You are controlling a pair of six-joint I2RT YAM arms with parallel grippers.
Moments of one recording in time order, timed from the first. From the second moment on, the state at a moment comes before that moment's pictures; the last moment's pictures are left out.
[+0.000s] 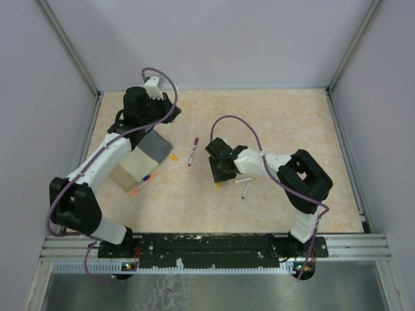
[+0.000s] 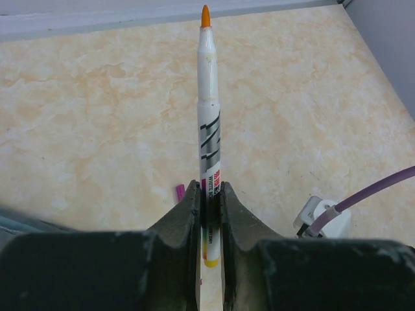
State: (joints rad) left arm -0.32 1.49 1.23 -0.04 0.25 -0.26; right arm 0.80 1.79 1.12 -0.47 0.12 0.50
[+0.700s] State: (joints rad) left arm -0.29 1.51 1.23 -0.02 0.32 -0.27; right arm 0.85 1.86 1.22 -0.65 0.25 0.63
